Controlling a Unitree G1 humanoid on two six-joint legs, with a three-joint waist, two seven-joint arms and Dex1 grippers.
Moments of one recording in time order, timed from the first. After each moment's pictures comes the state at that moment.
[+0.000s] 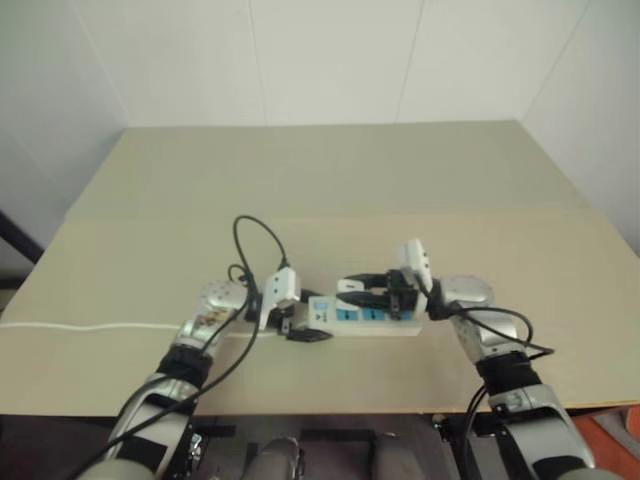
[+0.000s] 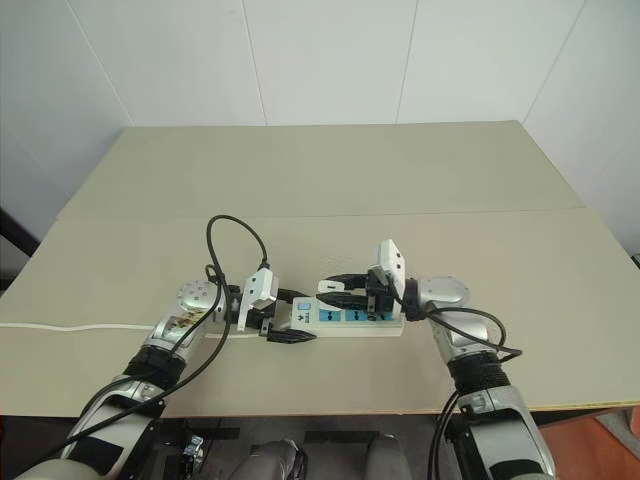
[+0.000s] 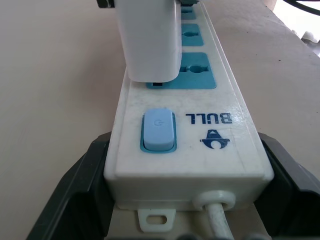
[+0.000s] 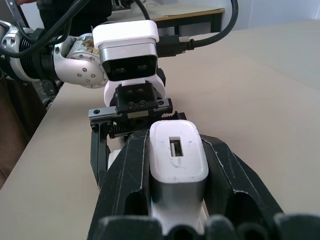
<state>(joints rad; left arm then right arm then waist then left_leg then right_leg) -0.57 0.37 -0.24 0.50 -0.14 -0.08 -1.33 -0.54 -0.41 0.14 0.33 0.38 0.05 1.28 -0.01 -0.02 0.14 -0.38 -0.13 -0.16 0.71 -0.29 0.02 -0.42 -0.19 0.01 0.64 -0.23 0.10</state>
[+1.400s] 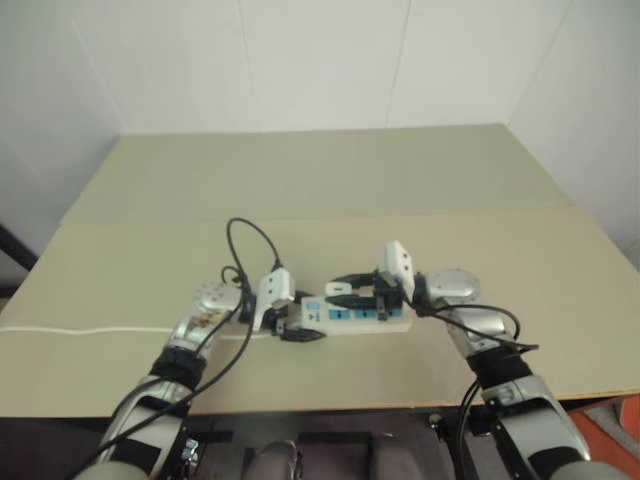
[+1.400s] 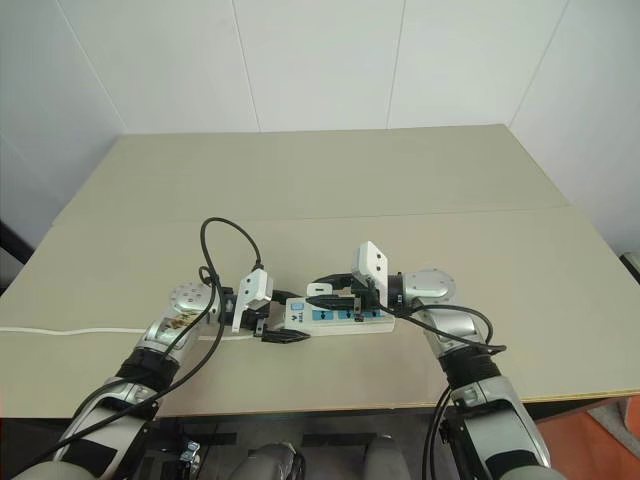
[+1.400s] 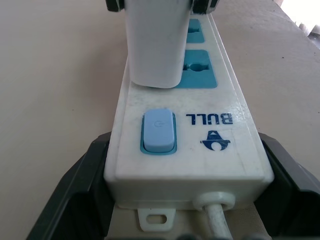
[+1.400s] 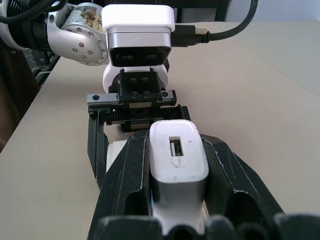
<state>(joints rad) -0.56 0.40 -0.24 0.50 -0.14 -0.07 -1.31 -0.57 -0.39 0.22 0.34 0.29 0.01 1.24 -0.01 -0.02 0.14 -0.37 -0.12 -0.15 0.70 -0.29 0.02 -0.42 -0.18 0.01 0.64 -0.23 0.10</state>
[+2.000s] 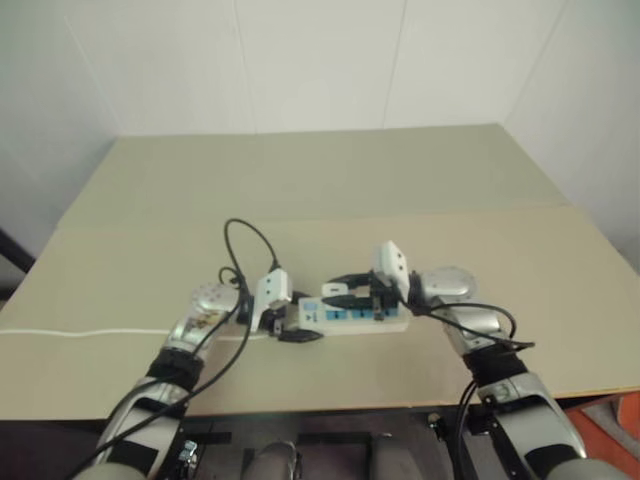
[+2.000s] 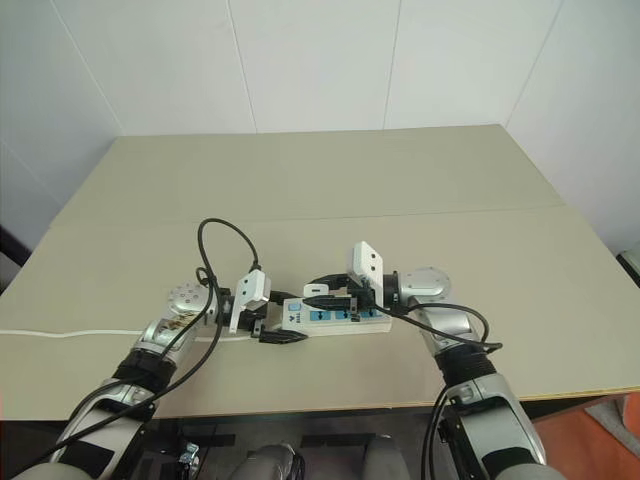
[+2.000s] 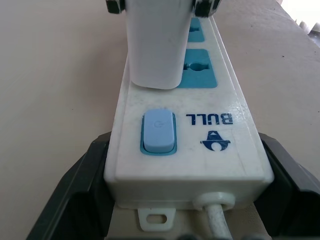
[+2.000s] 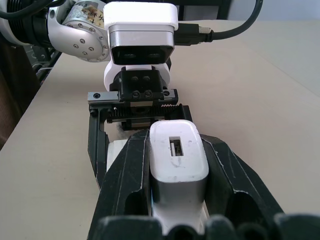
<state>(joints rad) -0.55 0.42 -0.23 0.49 -0.15 -0.06 -1.31 -0.59 -0.37 0.23 0.35 0.26 0.01 1.25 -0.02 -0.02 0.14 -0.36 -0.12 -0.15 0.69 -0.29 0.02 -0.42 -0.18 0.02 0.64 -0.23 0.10</state>
